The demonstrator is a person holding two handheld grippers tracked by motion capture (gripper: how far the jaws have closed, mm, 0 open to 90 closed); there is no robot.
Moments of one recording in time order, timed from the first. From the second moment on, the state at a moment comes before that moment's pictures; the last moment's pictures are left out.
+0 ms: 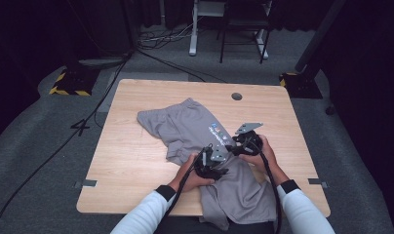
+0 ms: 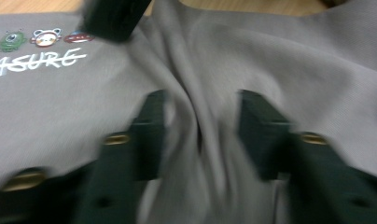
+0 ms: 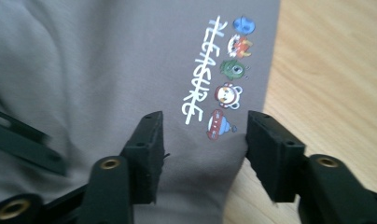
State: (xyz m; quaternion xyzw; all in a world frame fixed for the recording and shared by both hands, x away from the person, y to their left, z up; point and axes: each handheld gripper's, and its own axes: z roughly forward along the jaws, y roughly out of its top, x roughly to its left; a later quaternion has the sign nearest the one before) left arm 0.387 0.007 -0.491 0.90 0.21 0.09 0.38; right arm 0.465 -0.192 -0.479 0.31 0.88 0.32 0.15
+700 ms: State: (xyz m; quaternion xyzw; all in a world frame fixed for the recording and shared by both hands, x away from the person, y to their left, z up) left arm 0.367 0.205 -0.492 0.84 0.39 0.14 0.35; right arm 0.489 -0.295 -0.477 0.44 0.85 0.23 0.19
